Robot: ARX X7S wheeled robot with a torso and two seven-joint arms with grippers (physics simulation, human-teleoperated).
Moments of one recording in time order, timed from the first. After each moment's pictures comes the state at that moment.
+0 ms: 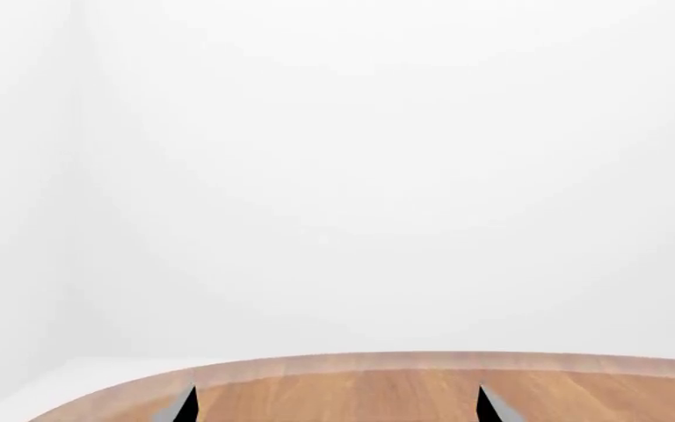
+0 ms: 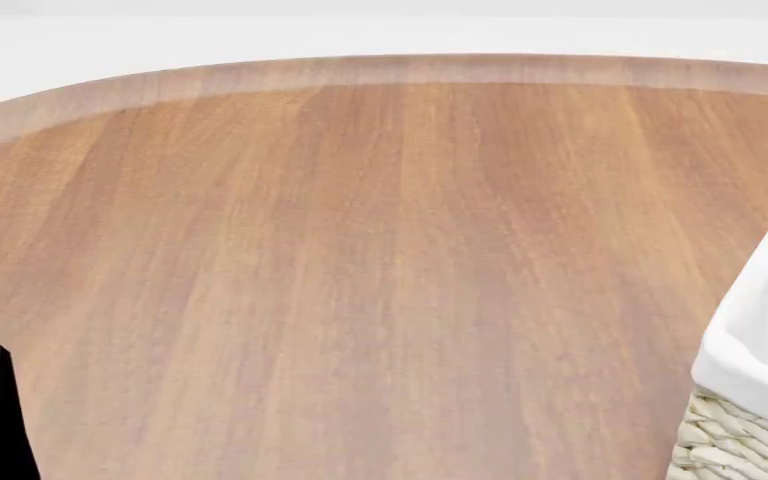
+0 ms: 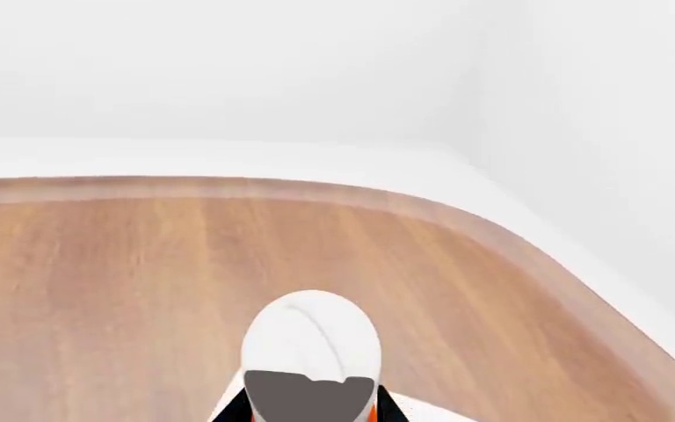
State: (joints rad) left arm 0.09 -0.48 0.16 0.94 -0.39 -0.38 -0.53; right arm 1.32 0.89 -0.46 0.20 0.99 1.09 0.49
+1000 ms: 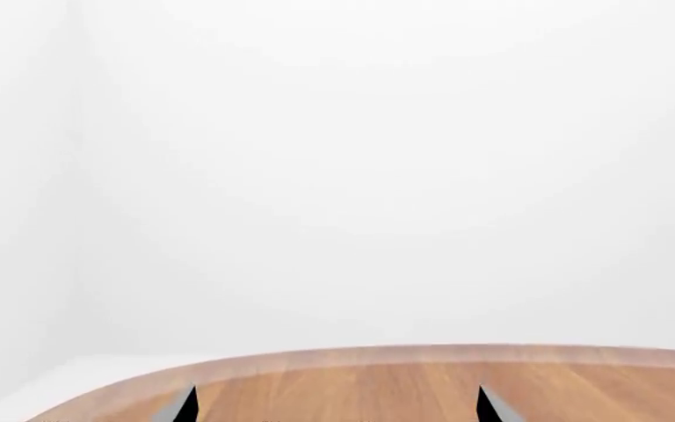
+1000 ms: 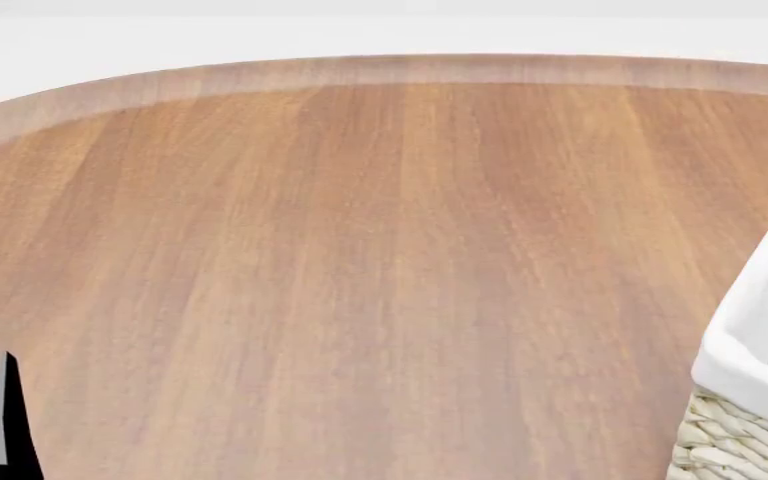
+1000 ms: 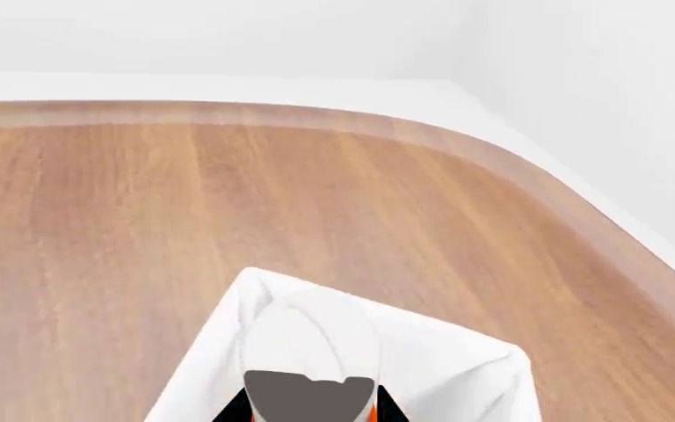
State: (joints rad) left arm 0.09 -0.51 0.18 0.94 -0.39 -0.37 -0.55; right arm 1.20 0.88 -0.47 0.30 0.99 1.03 0.47
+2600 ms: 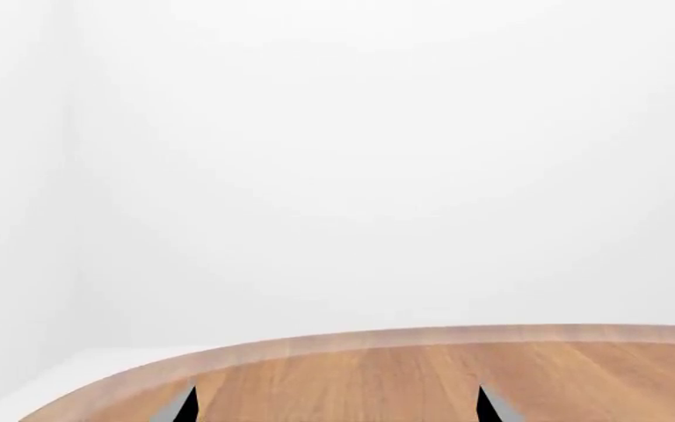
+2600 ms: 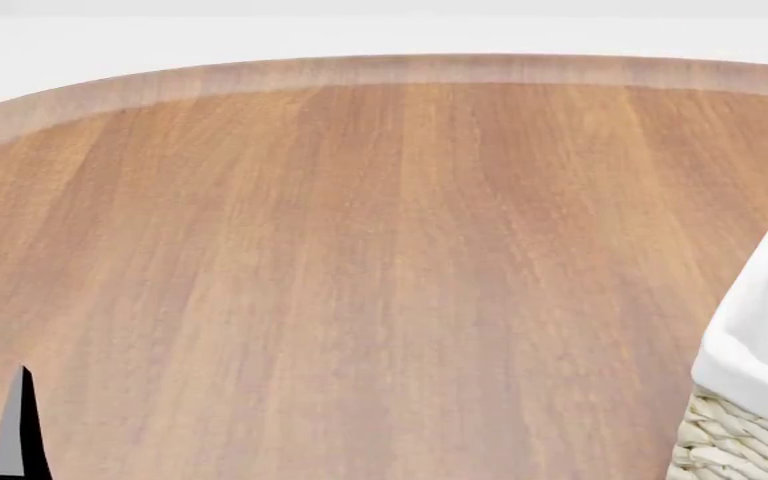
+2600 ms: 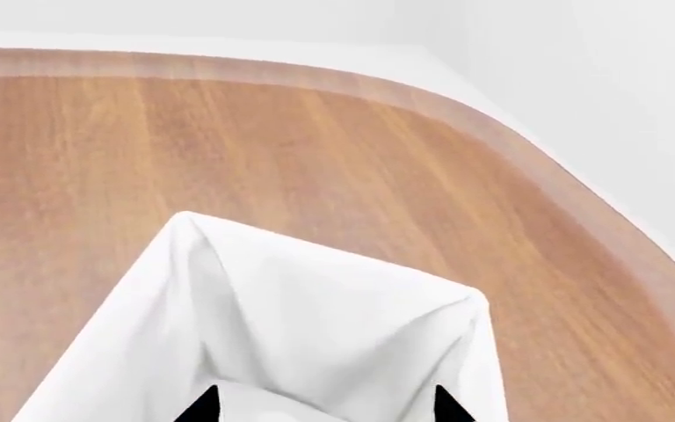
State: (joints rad) left arm 0.09 -0.54 0.22 0.91 -0.37 -0.36 -0.58; right arm 1.10 0.91 -0.46 0.35 0.96 0.97 0.45
